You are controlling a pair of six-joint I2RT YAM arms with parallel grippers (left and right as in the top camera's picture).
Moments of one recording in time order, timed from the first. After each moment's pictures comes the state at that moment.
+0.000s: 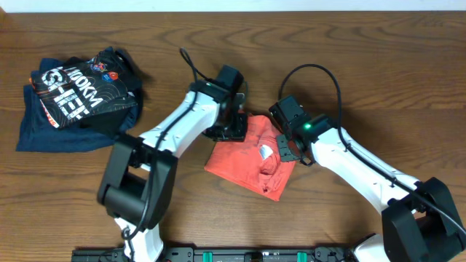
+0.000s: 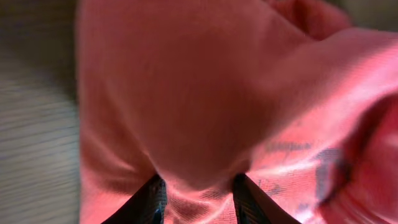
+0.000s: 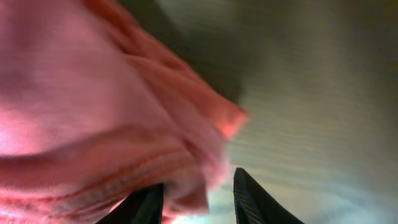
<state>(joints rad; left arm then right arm) -0.49 1.94 1.35 -0.89 0.30 -0.35 0.55 1.63 1.03 -0.81 0.20 0.42</state>
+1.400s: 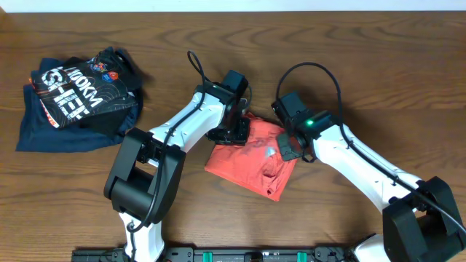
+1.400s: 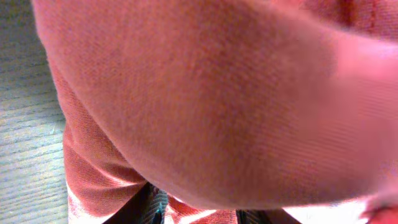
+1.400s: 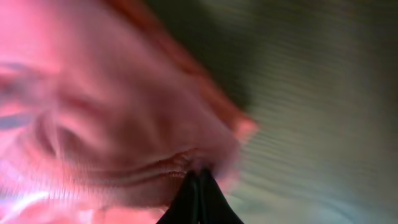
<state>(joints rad) -0.50 1.98 1.35 -0.89 0.28 -0.35 0.53 1.63 1.05 -0.81 0.16 0.29</state>
